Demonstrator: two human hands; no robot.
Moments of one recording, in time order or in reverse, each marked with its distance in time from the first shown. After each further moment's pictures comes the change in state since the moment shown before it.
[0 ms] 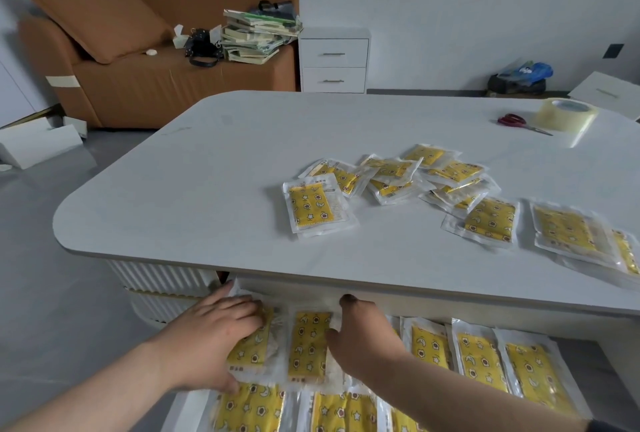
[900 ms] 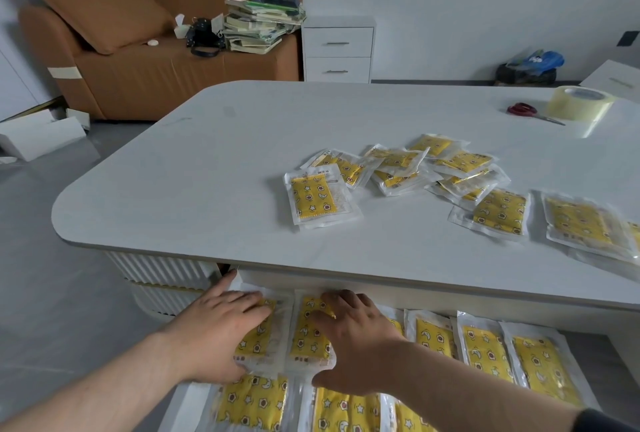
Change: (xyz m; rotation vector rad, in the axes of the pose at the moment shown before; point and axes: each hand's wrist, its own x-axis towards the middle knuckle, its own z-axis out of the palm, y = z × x) left_hand 0.007 0.014 -0.008 0.064 0.001 -0.057; right_hand 0.008 0.018 0.011 -0.593 -0.079 -0.520
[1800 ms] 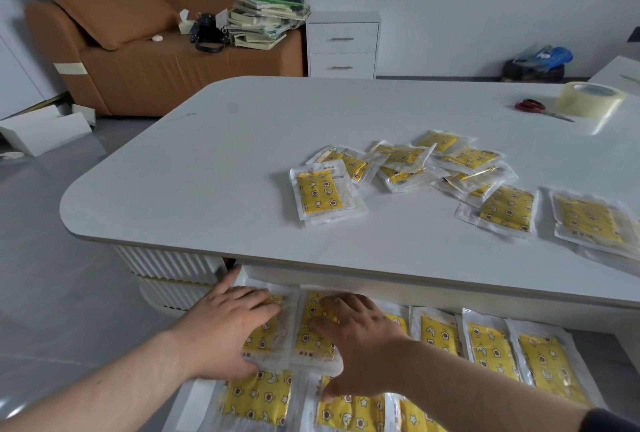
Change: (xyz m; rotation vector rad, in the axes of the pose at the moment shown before) left_hand 0.001 0.000 0.011 -0.023 0.033 0.020; right_hand -0.003 0.000 0.000 -0.034 -0.104 -0.060
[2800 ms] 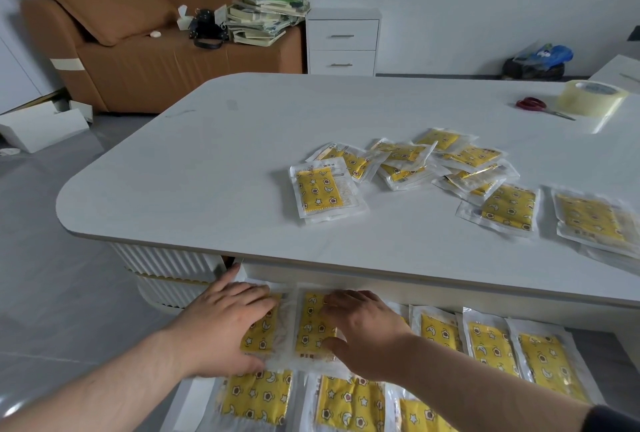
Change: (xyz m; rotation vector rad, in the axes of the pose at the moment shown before) left_hand -0.002 0.001 -0.004 -0.054 -0.045 0.001; right_hand 0.004 0.008 0.006 0.120 0.179 0.031
